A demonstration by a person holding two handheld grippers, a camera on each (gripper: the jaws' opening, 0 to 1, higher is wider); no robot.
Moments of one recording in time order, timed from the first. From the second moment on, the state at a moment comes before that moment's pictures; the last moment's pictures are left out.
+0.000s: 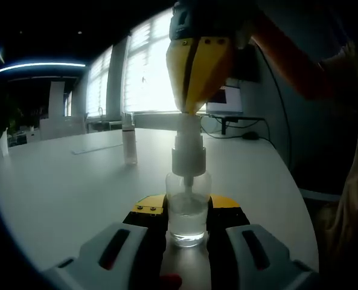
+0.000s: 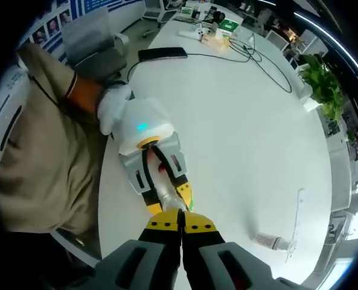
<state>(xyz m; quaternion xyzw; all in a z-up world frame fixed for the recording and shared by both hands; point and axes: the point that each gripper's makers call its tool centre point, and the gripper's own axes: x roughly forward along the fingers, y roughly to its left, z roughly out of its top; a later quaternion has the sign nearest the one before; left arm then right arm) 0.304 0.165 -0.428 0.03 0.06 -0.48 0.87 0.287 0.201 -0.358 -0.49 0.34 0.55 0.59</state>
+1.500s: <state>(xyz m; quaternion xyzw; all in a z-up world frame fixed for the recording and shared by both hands) 0.299 0.162 -0.426 0.04 0.06 -0.49 0.87 0.287 0.201 -0.364 -0.48 0.36 0.55 0.59</state>
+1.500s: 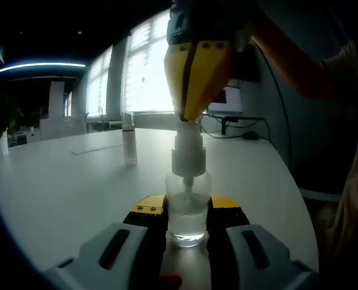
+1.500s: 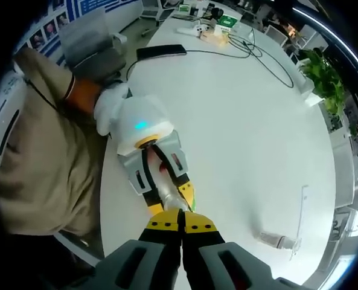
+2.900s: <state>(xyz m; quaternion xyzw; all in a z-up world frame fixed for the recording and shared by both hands) 0.301 0.163 -0.428 0.03 0.06 -0.49 0.87 0.286 0.203 -0.360 -0.51 0.35 0.55 0.56</state>
